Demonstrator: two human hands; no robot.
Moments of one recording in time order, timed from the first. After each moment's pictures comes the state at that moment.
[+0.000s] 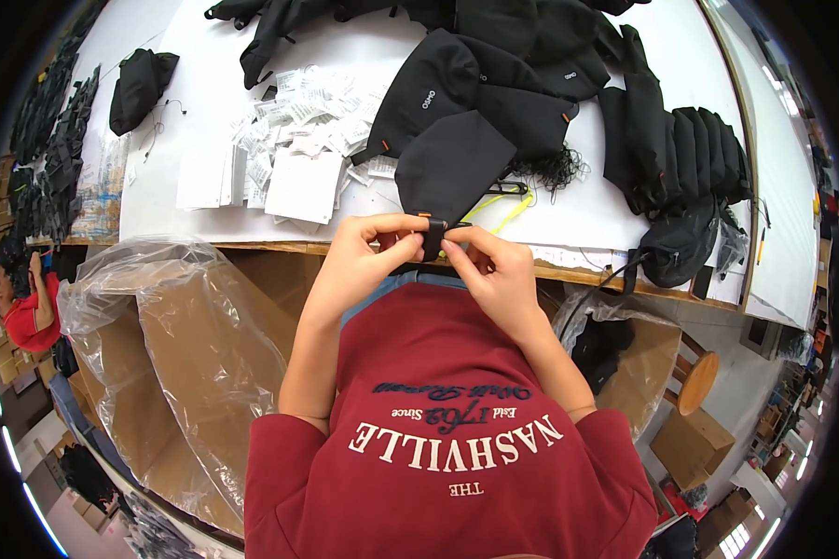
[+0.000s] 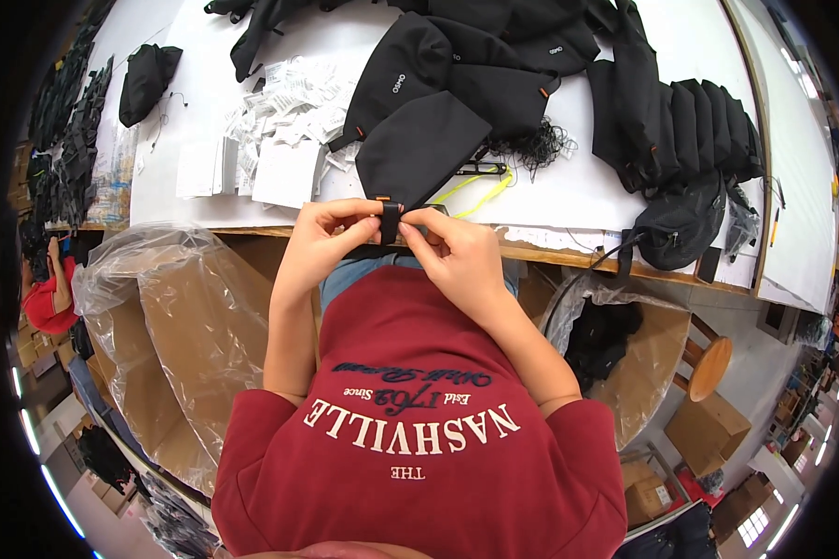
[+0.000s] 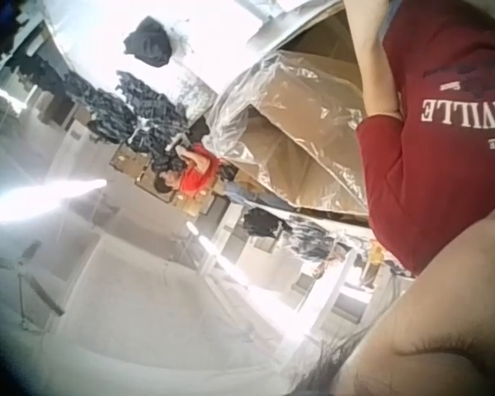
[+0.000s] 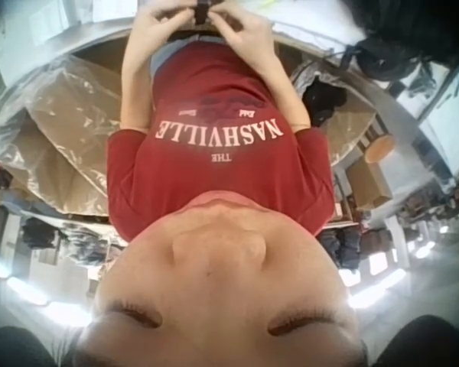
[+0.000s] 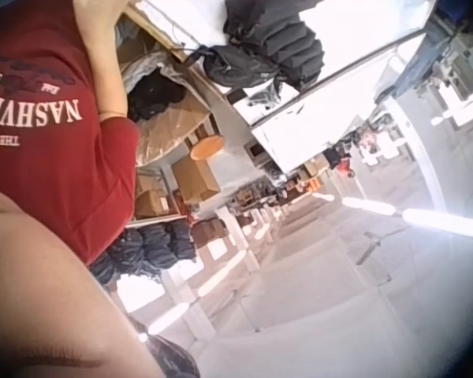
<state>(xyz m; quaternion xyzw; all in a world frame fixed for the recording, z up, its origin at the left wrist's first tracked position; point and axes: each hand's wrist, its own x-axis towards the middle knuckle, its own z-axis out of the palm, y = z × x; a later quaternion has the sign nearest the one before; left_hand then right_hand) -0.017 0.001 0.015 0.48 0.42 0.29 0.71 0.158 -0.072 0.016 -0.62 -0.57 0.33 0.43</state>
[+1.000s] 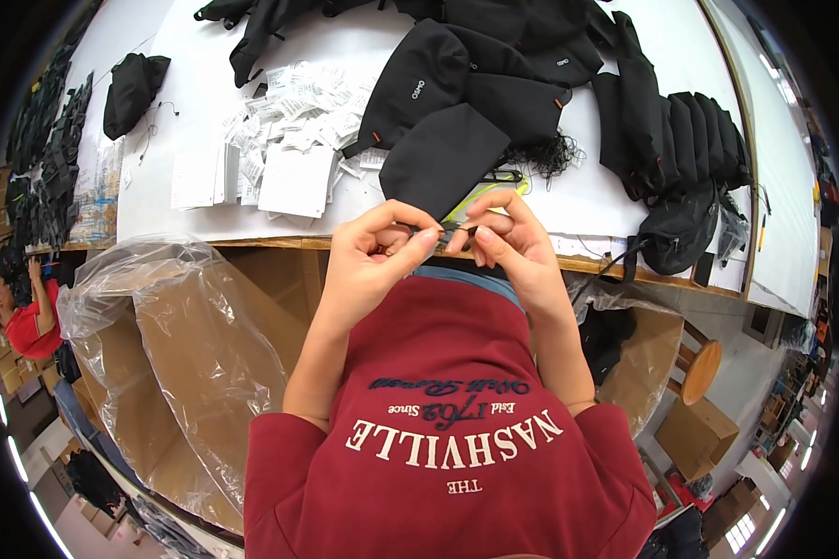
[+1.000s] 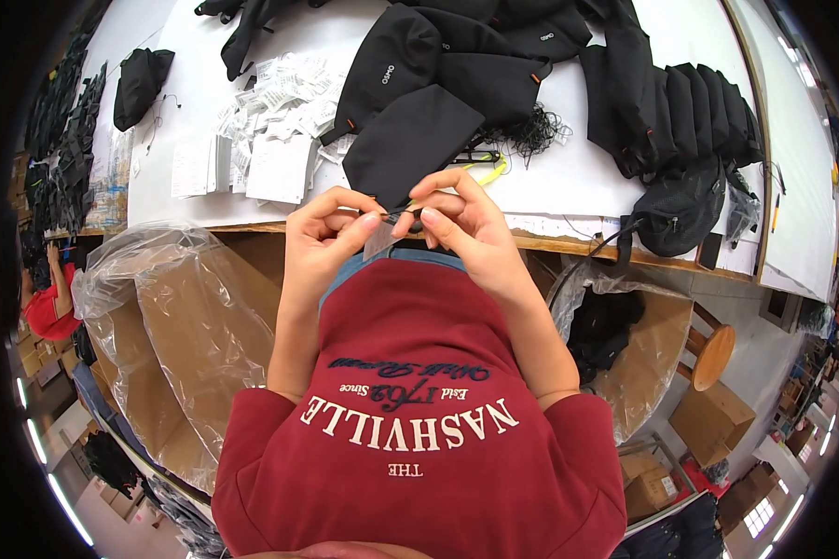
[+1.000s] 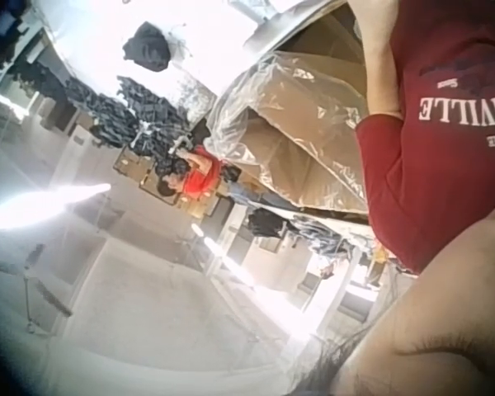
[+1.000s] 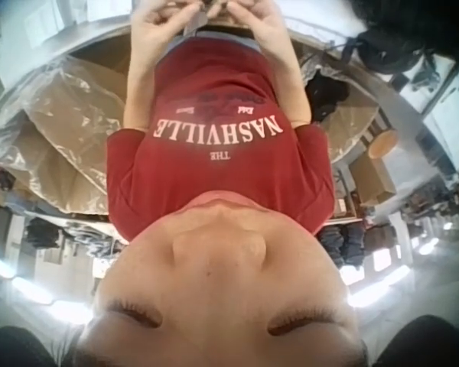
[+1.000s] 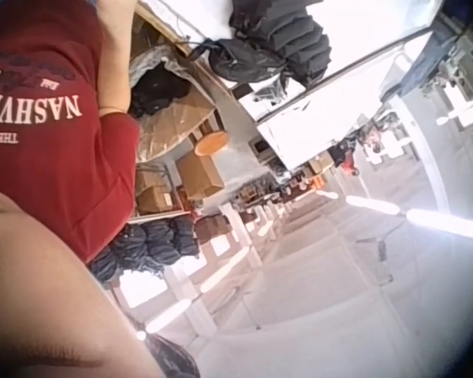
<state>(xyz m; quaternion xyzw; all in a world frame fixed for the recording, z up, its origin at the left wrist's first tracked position) -0.004 -0.014 0.047 0.54 0.39 0.31 0.68 0.187 -0.074 0.028 -0.41 -0.34 0.65 0.54</state>
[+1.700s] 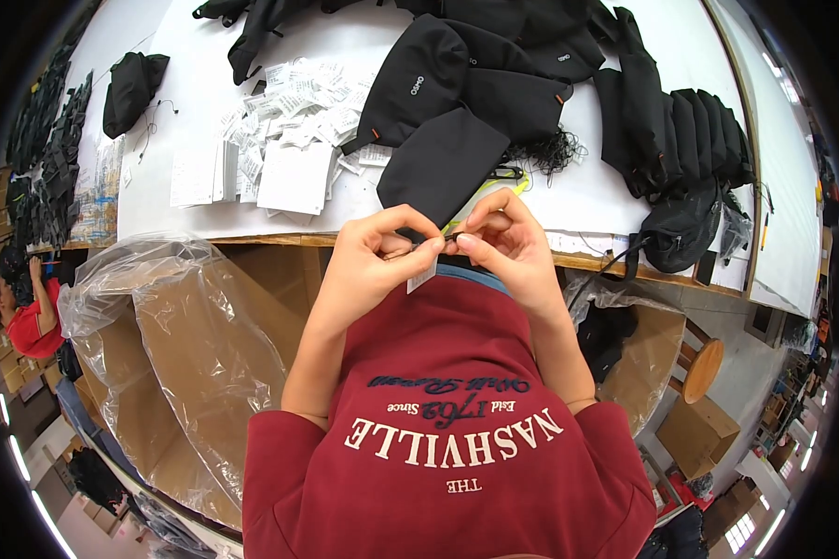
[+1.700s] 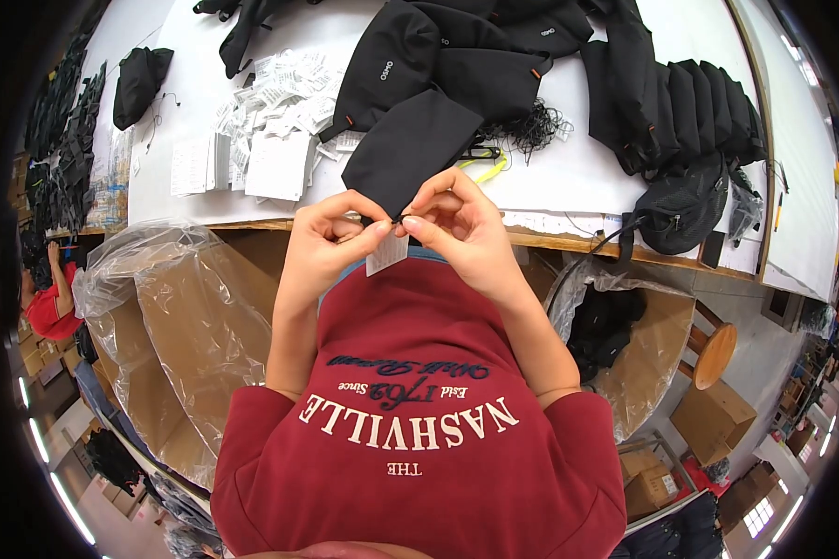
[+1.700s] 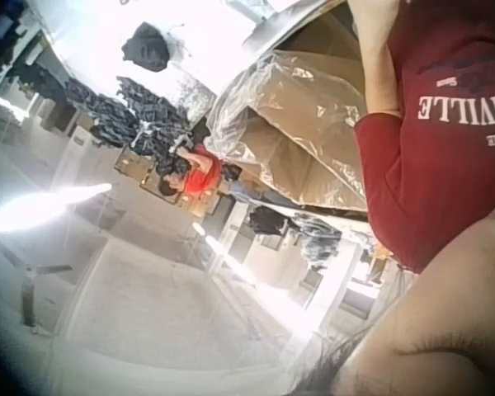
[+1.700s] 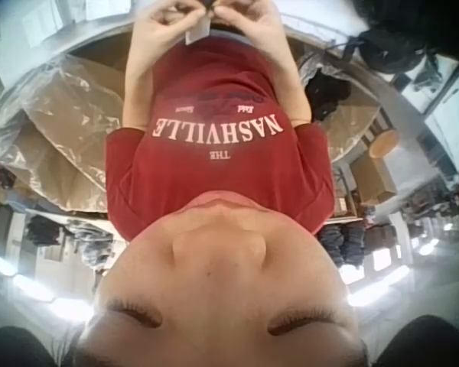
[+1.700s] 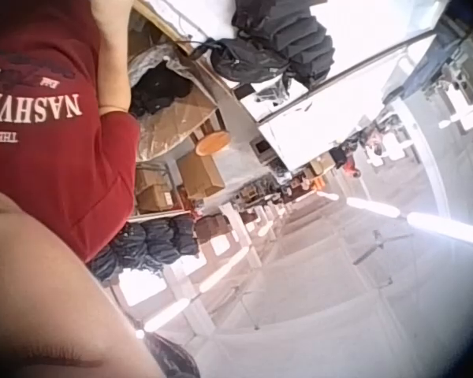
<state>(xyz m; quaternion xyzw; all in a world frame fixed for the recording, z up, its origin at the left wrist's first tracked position) -0.005 -0.013 0.046 0.56 0.41 0.22 0.68 0.179 -0.076 0.024 -0.41 -0.32 0.65 0.55</state>
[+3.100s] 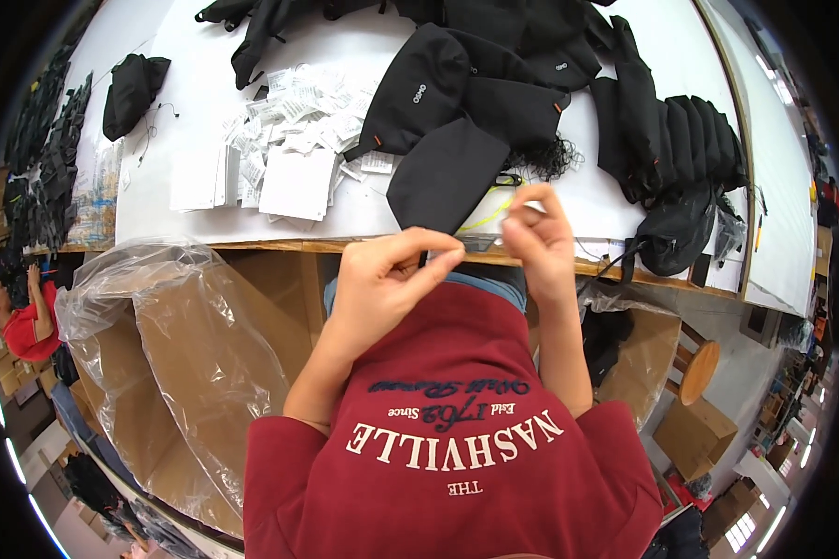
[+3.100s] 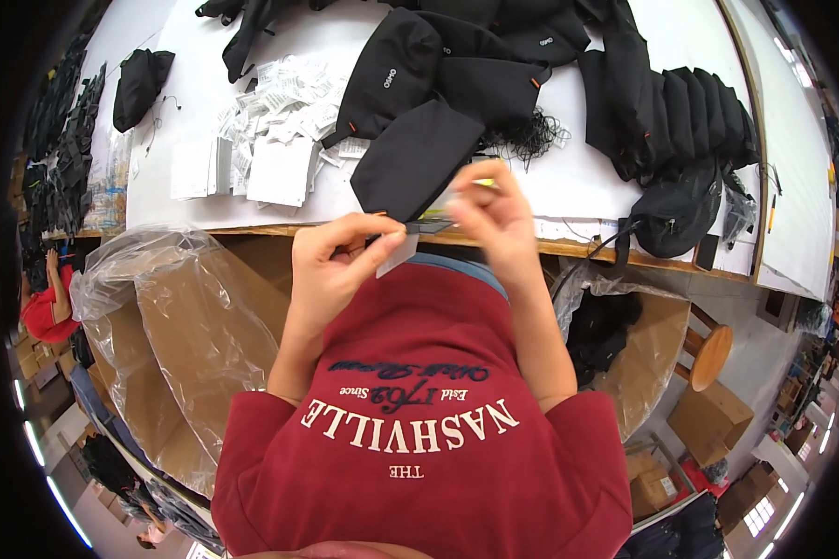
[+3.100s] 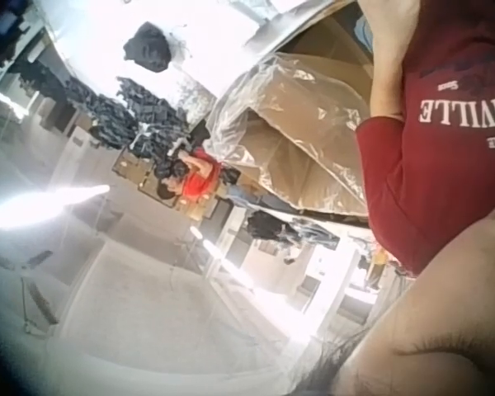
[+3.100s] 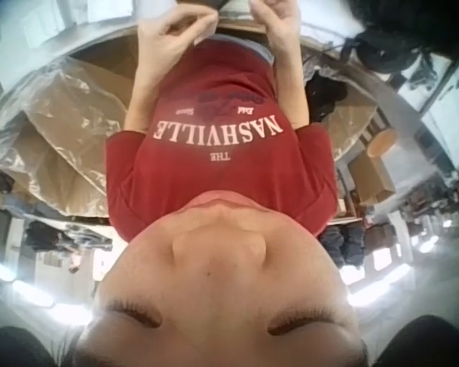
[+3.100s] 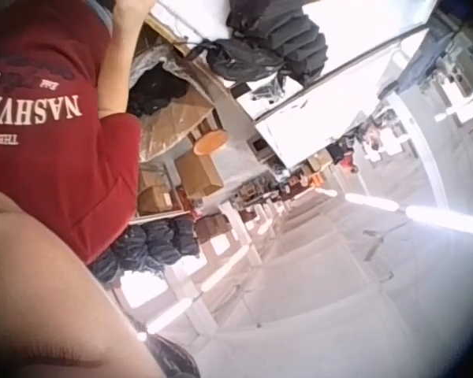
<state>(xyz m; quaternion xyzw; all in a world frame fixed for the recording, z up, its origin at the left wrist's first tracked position) 0.004 -0.029 0.056 0.66 0.41 0.33 0.54 0.197 -0.076 0.020 -0.44 -0.33 0.56 0.61</state>
